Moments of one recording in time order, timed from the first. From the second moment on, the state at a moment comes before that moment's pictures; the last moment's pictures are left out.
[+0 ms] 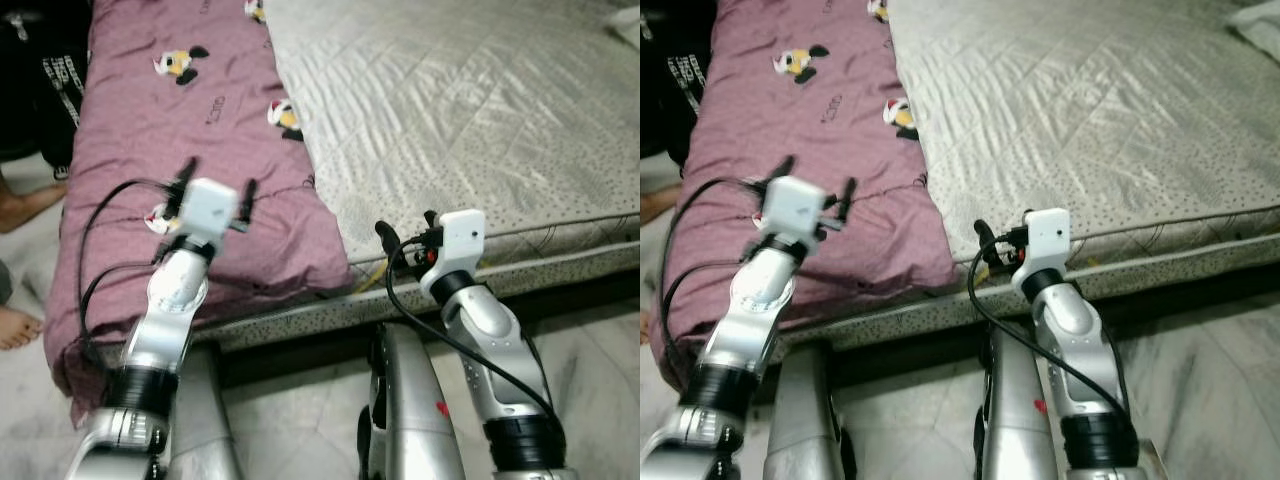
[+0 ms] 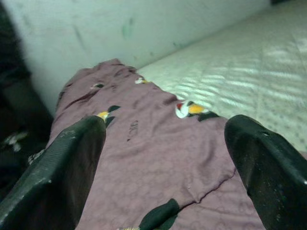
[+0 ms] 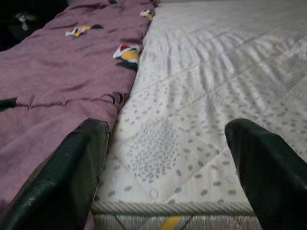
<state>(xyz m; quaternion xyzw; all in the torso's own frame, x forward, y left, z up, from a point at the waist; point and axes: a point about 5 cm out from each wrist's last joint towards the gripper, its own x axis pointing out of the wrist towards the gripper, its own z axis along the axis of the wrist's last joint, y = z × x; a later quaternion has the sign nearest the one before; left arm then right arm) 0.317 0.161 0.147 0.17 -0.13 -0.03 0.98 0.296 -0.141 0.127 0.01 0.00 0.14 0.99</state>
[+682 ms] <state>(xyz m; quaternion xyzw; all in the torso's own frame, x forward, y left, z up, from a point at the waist) 0.286 0.193 0.135 0.08 -0.11 0.06 0.99 0.325 -0.133 0.134 0.04 -0.04 0.12 0.99</state>
